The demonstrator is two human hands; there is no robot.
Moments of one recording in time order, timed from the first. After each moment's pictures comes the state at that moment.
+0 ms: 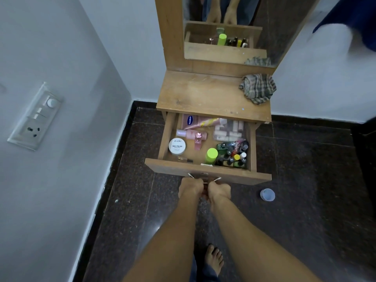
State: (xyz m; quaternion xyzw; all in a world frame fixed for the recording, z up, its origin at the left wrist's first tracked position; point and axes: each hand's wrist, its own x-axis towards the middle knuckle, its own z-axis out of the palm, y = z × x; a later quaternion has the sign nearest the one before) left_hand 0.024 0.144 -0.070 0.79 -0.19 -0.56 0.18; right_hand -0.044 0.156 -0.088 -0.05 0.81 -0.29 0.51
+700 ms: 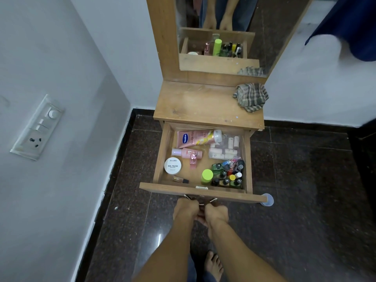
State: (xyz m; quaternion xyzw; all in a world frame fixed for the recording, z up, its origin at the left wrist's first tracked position) left_hand 0.027 0.182 -0.059 0.79 -0.19 -0.58 0.11; right_hand -0.050 0.200 -0.068 0.00 0.77 -0.30 0.56
